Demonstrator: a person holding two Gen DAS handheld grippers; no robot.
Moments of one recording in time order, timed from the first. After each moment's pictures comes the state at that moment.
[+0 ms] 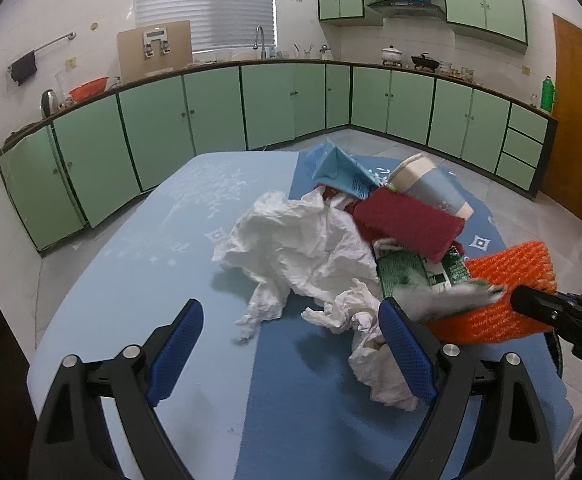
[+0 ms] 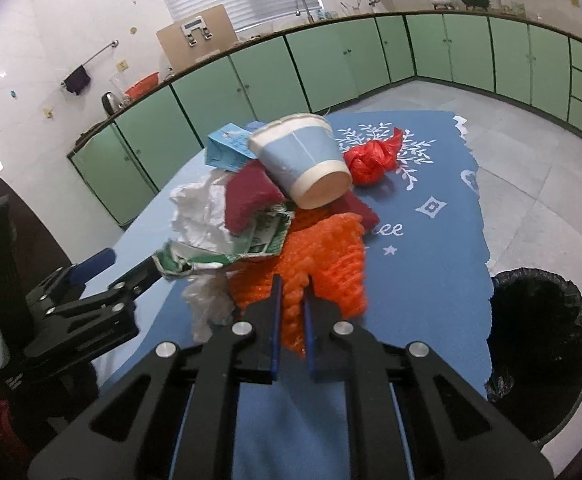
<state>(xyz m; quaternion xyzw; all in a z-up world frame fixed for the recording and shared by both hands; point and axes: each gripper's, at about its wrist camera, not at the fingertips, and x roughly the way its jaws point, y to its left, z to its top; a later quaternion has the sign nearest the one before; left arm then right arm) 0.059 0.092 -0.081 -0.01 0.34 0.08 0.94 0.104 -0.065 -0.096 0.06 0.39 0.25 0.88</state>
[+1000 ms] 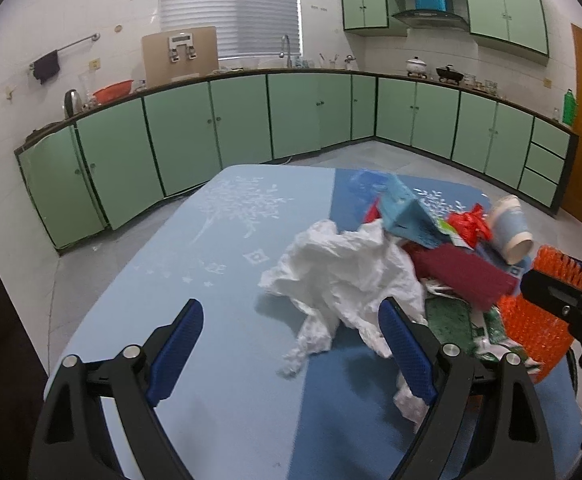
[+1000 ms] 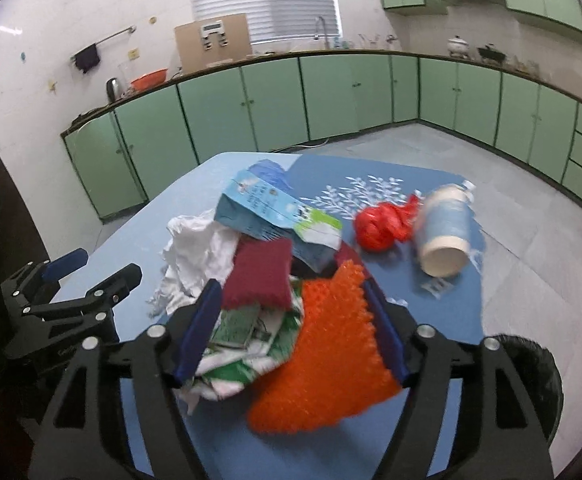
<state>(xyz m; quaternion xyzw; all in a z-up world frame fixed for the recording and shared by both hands) 0.078 0.126 -0.078 -0.02 0.32 0.13 0.94 0.143 -0.020 -0.080 -0.02 0.34 0.24 0.91</state>
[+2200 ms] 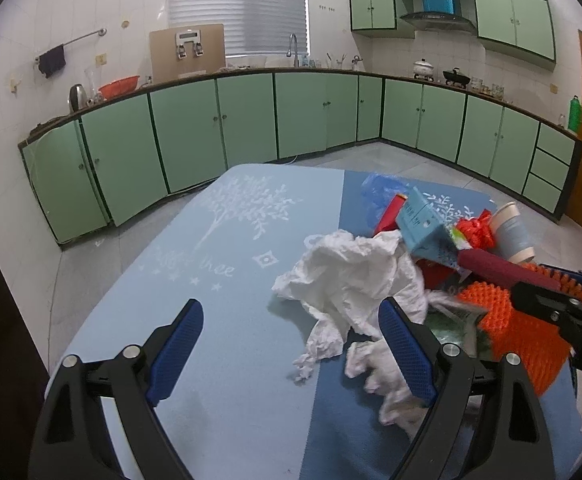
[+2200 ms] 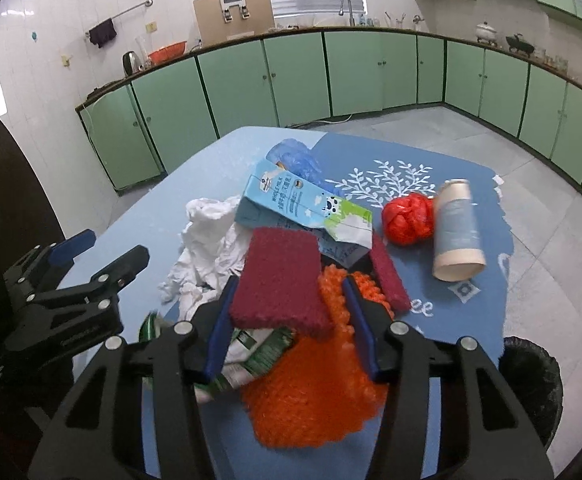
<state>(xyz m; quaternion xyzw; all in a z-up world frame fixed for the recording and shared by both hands) 0.077 0.130 -0.073 -0.02 0.32 0.13 0.94 0.148 -0.004 -0.078 -0.04 0.38 0.27 0.88</state>
